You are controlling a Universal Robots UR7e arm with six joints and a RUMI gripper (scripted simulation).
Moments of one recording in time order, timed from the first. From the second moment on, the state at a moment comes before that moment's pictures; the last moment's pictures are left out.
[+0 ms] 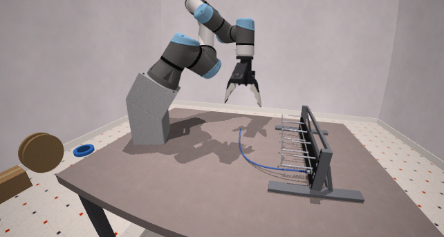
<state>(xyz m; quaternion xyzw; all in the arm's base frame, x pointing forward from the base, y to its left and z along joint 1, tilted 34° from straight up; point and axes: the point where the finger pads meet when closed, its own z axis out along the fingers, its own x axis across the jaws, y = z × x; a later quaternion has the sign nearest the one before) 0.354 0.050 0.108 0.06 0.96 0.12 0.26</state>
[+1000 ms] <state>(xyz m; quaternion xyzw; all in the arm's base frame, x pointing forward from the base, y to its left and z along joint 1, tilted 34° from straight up) 0.354 0.056 0.104 0.06 0.95 0.13 0.26</state>
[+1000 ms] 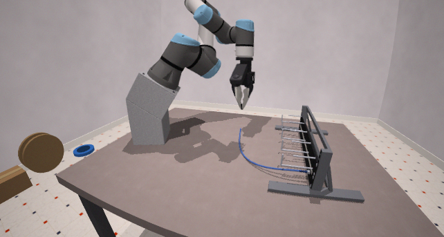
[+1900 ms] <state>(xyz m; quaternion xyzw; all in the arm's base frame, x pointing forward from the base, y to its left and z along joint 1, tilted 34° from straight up) 0.355 0.056 0.104 0.06 0.96 0.13 0.26</state>
